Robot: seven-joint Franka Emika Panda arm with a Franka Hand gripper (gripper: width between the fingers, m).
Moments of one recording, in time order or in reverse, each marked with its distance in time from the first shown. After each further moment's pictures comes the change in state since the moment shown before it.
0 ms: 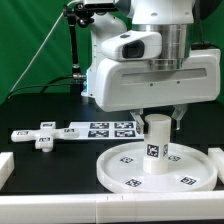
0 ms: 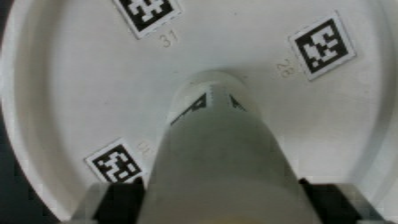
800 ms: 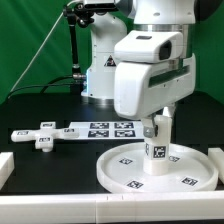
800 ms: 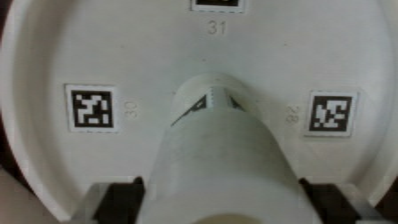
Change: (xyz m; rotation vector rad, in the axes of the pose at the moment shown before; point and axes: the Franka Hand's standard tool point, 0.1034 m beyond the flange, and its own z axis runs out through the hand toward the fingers) arm 0.001 -0.001 0.000 -0.010 -0.005 -0.590
